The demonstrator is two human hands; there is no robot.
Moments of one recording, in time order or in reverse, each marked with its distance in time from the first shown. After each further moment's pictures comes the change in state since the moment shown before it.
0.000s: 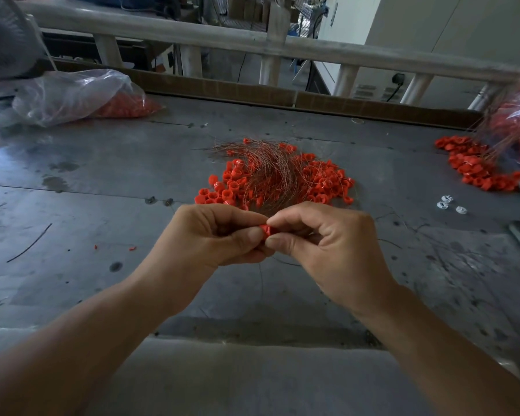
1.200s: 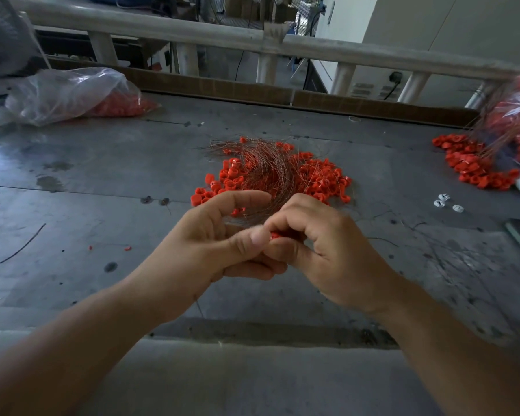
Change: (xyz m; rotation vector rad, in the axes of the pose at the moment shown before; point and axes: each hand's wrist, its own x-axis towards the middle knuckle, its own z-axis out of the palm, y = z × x) left_hand -0.004 0.001 -0.001 -0.077 -0.202 -0.005; right_hand 0.006 0.001 -0.008 -0.016 -0.252 -0.054
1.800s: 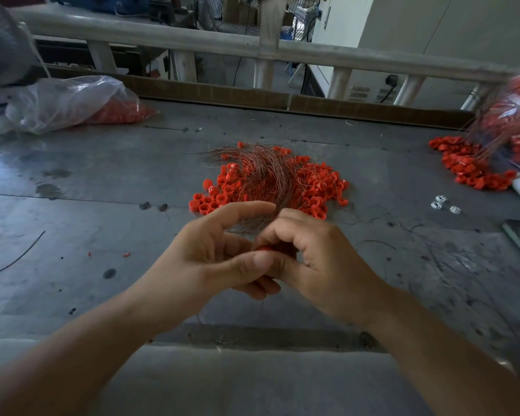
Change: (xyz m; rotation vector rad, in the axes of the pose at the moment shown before) left_hand -0.005 0.001 0.003 0.108 -0.026 0.022; right_hand -0.004 -0.006 0.005 0.044 -0.036 0.075
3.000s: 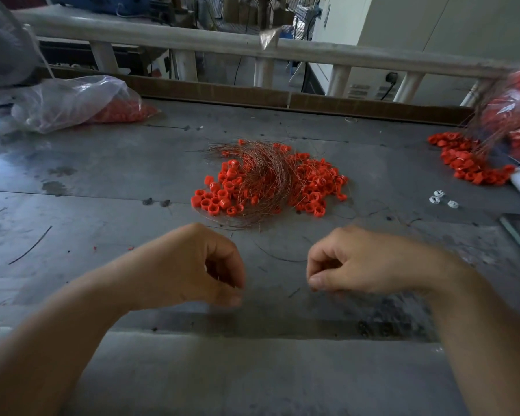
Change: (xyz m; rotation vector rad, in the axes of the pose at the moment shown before) left_hand 0.004 -0.001 -0.030 0.754 -0.190 -0.195; right_hand -0.008 0.017 -0.046 -0.257 -0.602 0.483
